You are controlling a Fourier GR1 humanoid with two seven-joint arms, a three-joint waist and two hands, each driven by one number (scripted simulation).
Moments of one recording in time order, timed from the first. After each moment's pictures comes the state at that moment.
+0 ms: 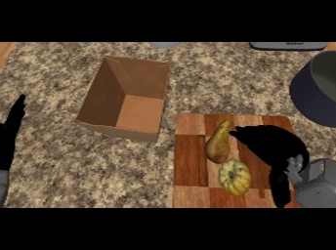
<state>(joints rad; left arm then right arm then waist) -0.11 0.47 0.02 -1.31 -0.09 0.21 0.06 -0.43 -0.63 0.60 -1.70 0.34 0.76 0.67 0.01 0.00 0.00</state>
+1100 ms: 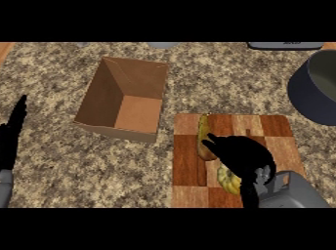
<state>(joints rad) -0.11 0.40 0.10 -1.32 -0.18 0.16 0.06 -0.33 -0.33 0.53 -1.71 0.54 0.89 0.65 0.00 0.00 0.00</state>
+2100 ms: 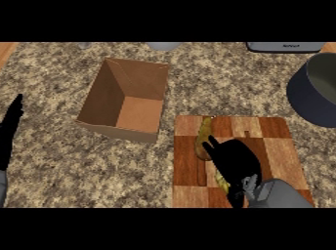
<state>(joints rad) -0.10 0.39 0.14 -1.35 -0.20 0.11 0.08 -0.32 -0.34 0.66 -1.63 0.84 0.71 0.54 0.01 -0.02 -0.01</state>
